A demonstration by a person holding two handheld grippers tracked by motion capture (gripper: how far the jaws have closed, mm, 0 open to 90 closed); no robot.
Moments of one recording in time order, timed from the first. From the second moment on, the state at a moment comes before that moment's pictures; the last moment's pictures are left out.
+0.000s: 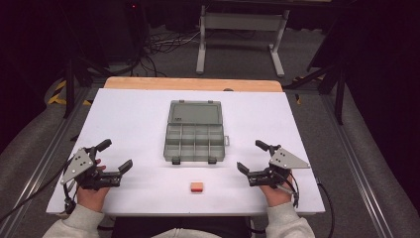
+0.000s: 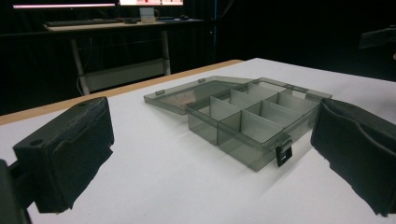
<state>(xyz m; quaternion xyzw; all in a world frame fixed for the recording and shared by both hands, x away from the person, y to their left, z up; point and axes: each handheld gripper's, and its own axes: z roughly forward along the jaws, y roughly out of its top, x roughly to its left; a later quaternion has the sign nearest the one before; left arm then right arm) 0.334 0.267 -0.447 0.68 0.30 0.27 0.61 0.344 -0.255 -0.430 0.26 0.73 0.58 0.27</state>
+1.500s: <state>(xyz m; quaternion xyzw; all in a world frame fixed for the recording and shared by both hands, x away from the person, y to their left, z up) 0.331 0.268 -0.444 0.68 0.30 0.27 0.61 0.364 -0.223 -0.414 0.23 0.74 0.60 0.19</state>
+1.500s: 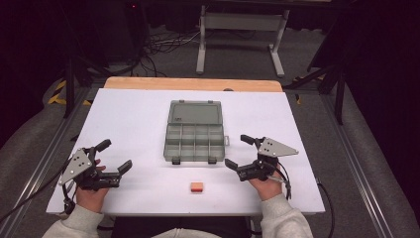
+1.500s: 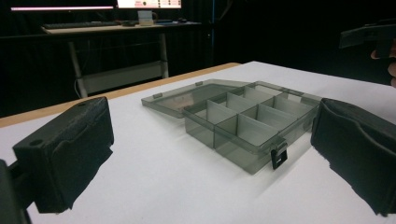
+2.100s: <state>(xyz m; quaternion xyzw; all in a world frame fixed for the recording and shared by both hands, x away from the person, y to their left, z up) 0.330 0.267 -0.444 0.68 0.30 0.27 0.61 0.375 -0.186 -0.403 0.19 0.77 0.58 0.17</state>
